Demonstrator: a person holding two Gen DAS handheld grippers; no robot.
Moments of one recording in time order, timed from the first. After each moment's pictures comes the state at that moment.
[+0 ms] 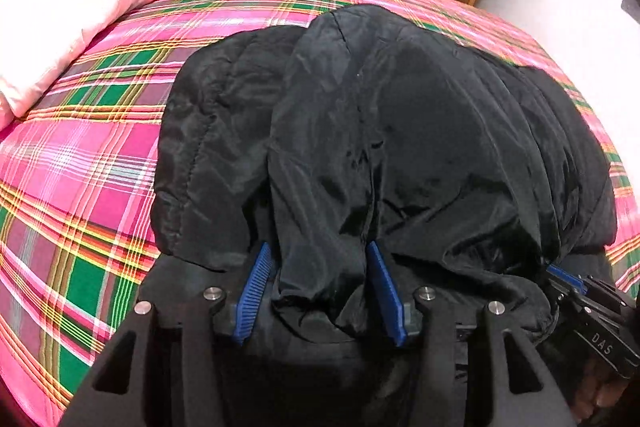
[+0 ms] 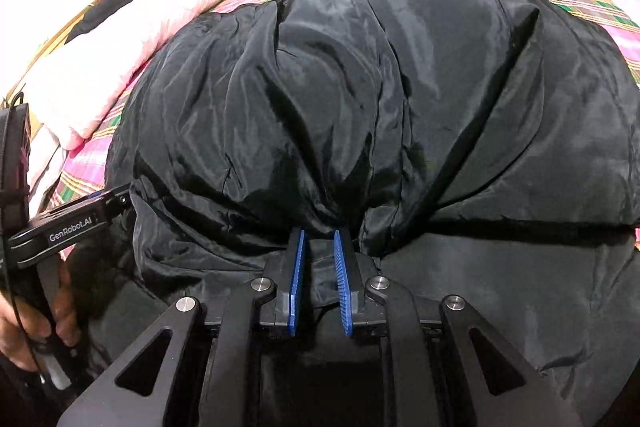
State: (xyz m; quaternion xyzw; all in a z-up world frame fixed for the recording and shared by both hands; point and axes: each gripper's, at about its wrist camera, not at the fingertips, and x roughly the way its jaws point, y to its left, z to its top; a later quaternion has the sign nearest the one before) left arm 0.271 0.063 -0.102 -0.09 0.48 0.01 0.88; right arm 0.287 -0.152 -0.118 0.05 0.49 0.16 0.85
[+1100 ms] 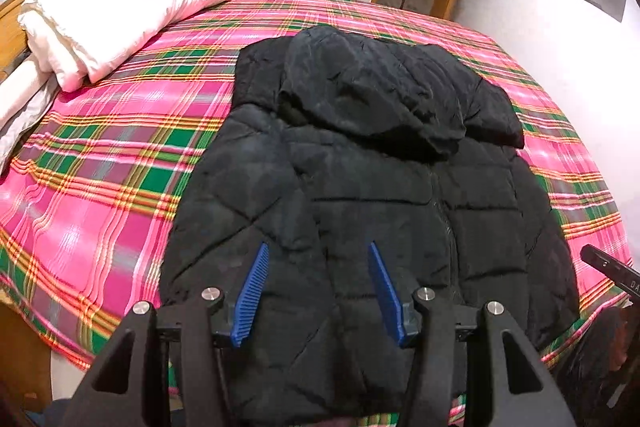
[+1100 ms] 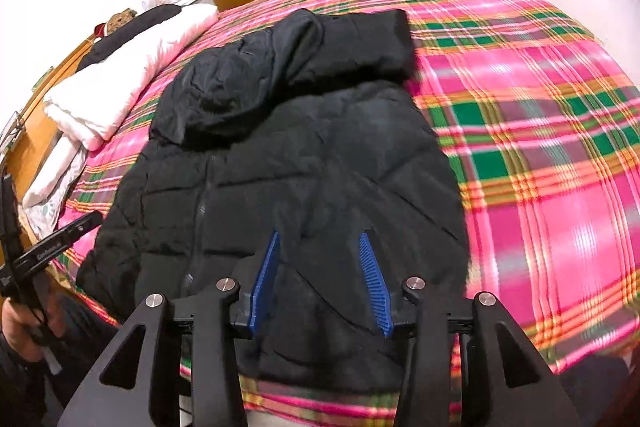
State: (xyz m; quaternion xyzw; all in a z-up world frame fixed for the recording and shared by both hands) left arm 0.038 0.043 -0.030 -0.07 0.44 0.00 0.89; right arm 0.057 -0.286 -0.052 0.09 0.45 0.09 0.88
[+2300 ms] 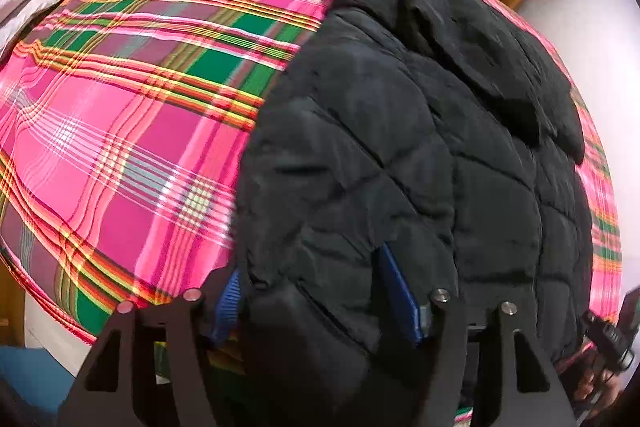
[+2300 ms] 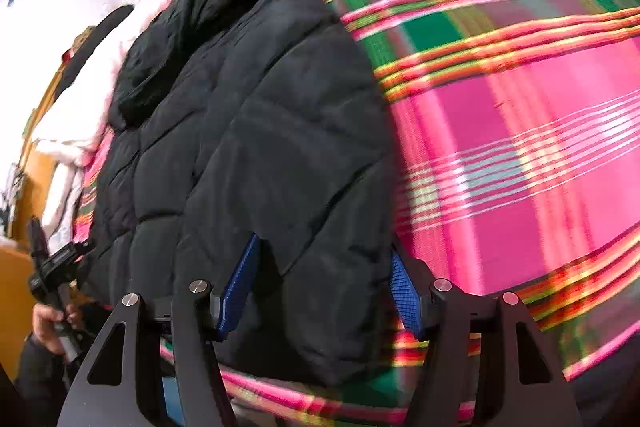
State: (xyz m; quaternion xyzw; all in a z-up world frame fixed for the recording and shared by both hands) left arm 0.049 0.118 -0.111 -0.18 0.54 0.05 0.82; right arm 0.071 -0.348 -0.137 0.19 0.55 0.10 0.81
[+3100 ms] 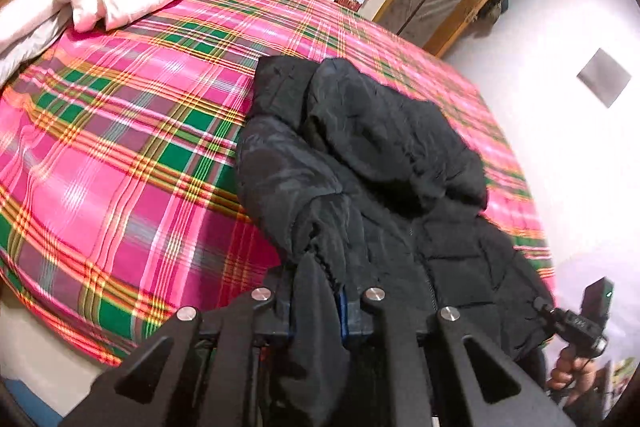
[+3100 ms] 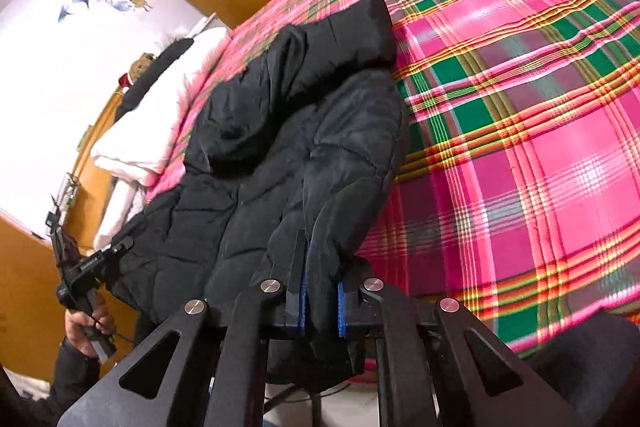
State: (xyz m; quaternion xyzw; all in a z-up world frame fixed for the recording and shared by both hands) left arm -0.004 0.131 0.005 -0.24 0.43 -0.05 0.87; right arm 0.036 -0.354 -0.037 0.25 0.46 0.16 0.83
